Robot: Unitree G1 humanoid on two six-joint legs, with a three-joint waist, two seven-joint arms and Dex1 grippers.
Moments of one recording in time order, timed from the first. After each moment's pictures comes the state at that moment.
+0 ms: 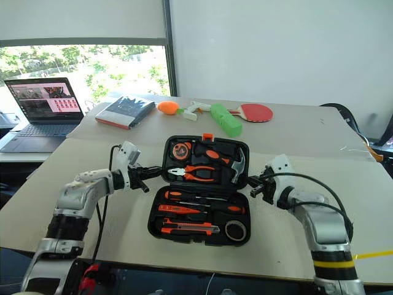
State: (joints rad) left arm -0.60 0.42 0.07 0.21 -0.27 0.56 -0.88; right arm -0.32 -0.51 -0.12 -0.15 0.25 0.60 0.65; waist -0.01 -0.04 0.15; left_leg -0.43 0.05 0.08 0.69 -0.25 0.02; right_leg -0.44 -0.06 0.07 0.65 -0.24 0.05
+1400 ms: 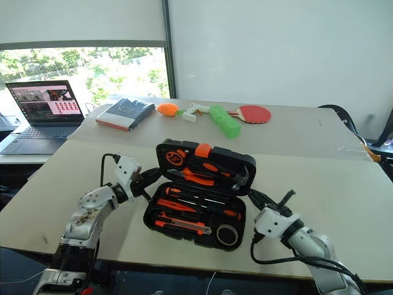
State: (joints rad) left arm -0.40 0.42 0.05 0.07 -0.20 0.15 -0.75; right arm 0.00 -0.61 -0.05 0.00 -0.33 -0.57 0.31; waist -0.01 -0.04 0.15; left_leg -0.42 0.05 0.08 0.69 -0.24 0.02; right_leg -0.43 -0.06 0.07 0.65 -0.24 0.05
